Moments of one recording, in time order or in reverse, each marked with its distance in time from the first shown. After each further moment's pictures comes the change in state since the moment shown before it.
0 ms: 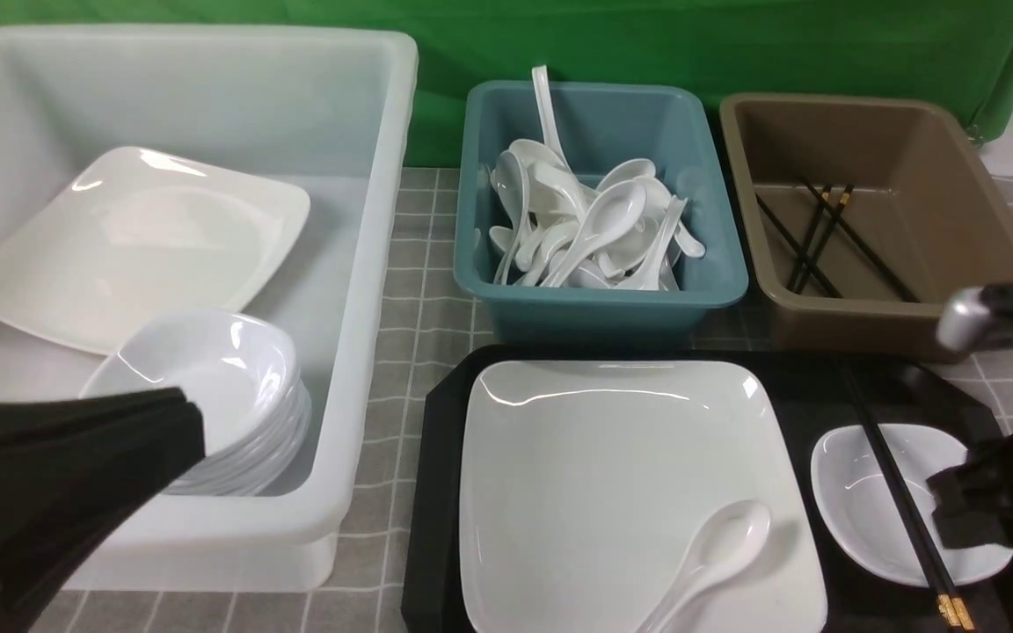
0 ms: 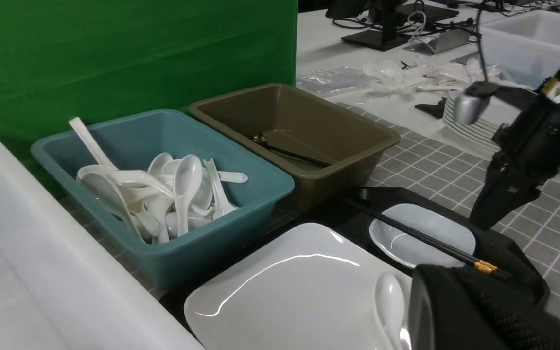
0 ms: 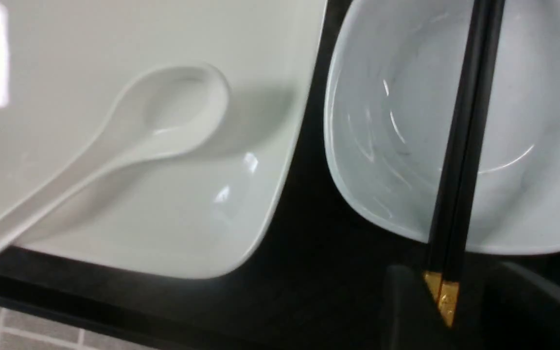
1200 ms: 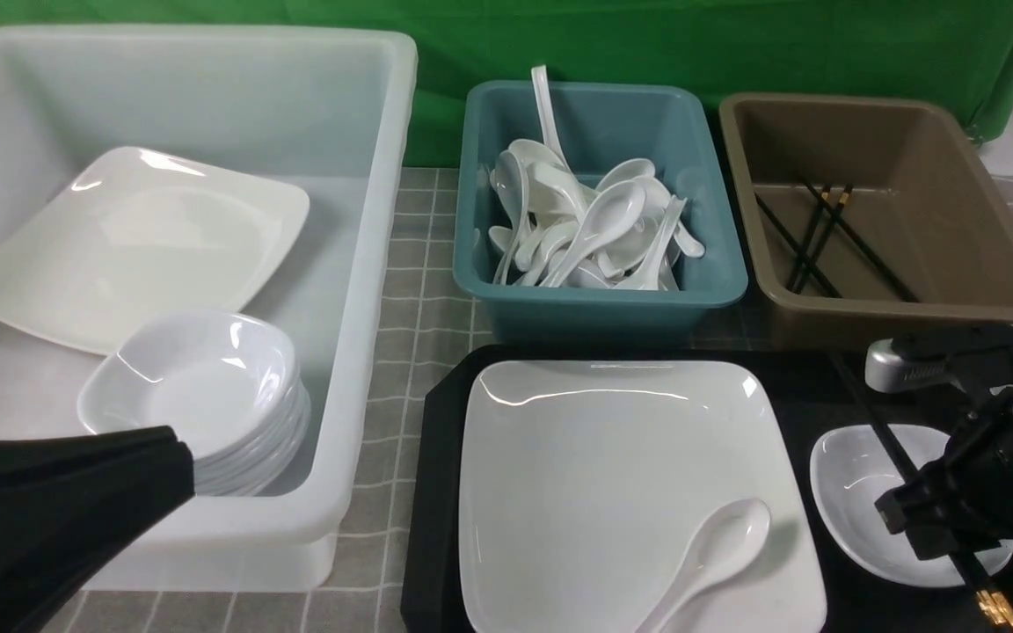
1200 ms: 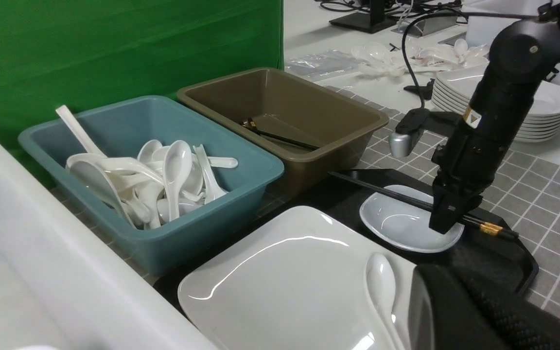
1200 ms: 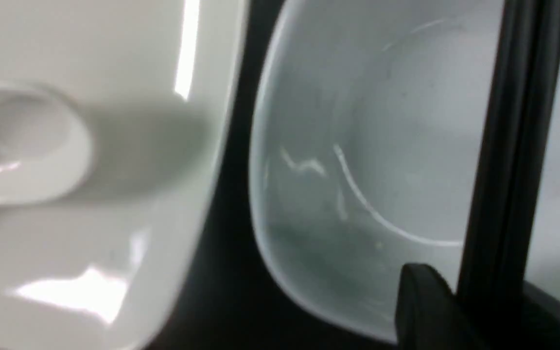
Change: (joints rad) right arm 0.025 0.181 -0.014 -0.096 -0.104 -0.055; left arm 0.000 -0.018 0.000 0.000 0.037 0.017
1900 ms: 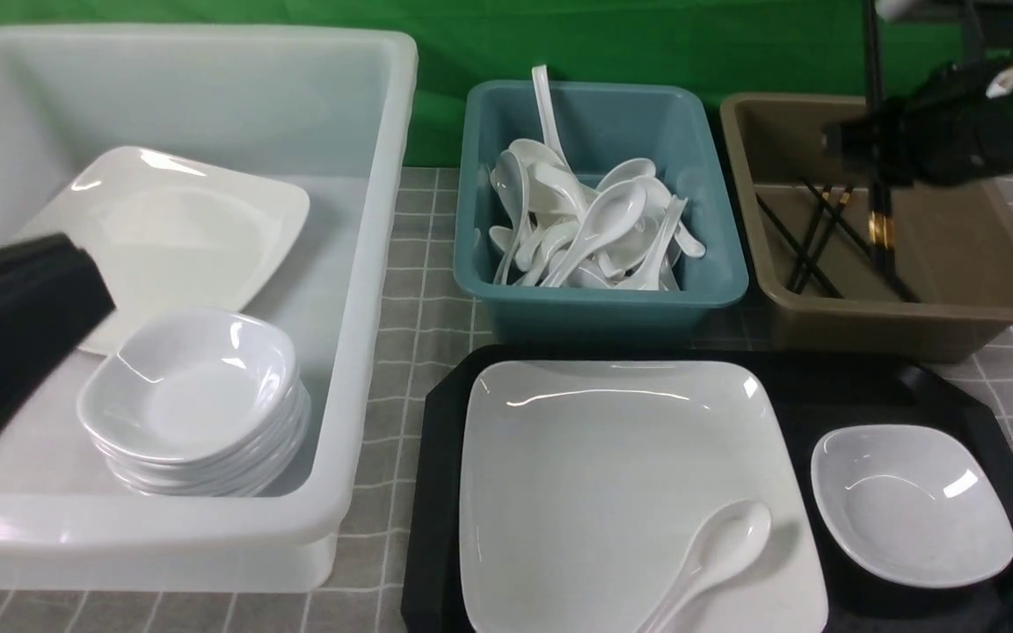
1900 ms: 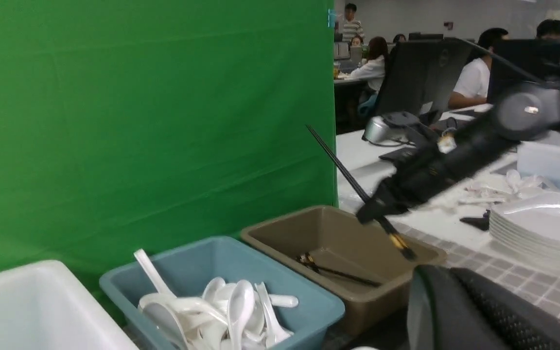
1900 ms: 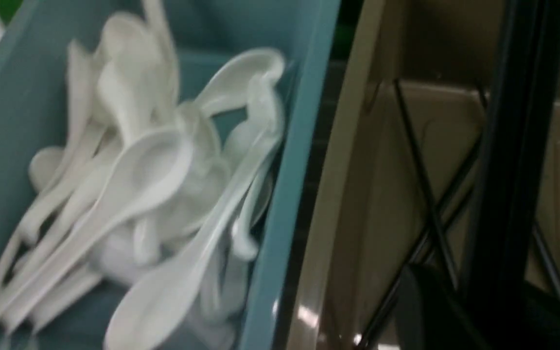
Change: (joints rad) right arm -0.042 0.229 -0.543 0.102 -0.392 0.078; left arm 0.000 0.000 0.000 0.001 -0.254 0.055
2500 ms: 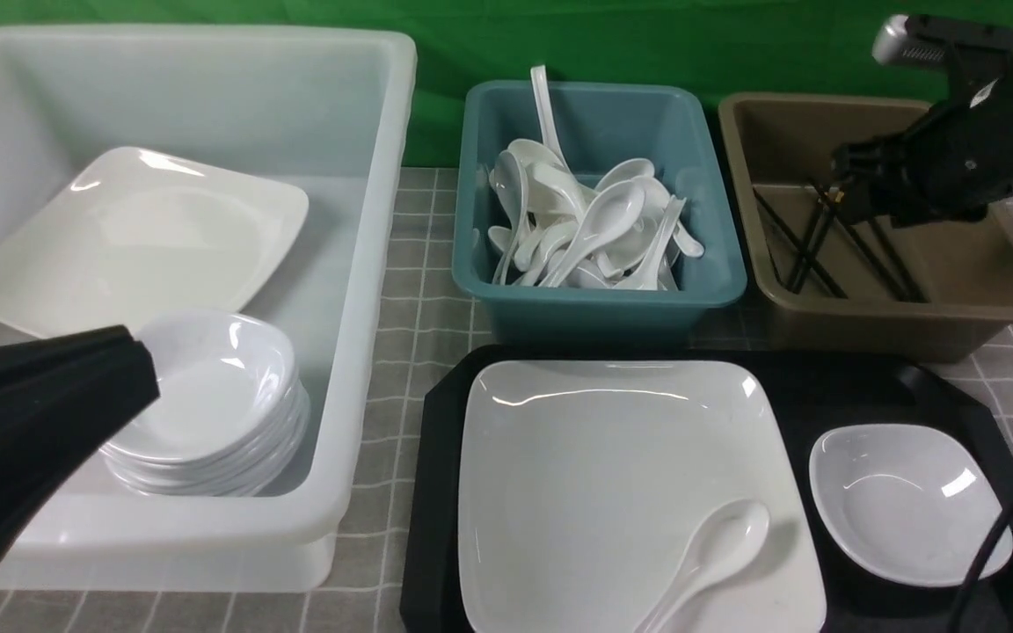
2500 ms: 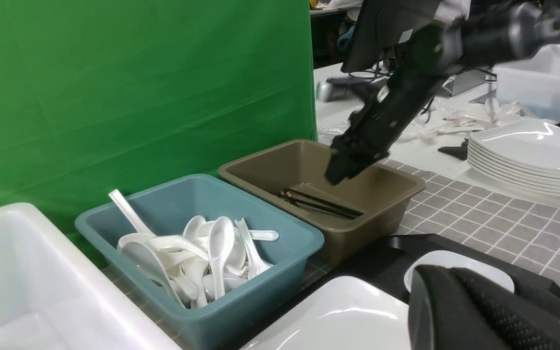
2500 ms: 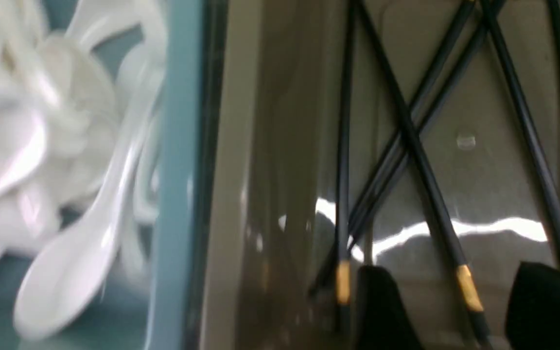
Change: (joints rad) right arm -0.065 0.129 -0.184 -0.001 0.363 0.026; left arm 0.000 0.000 0.000 0.022 0.112 0.000
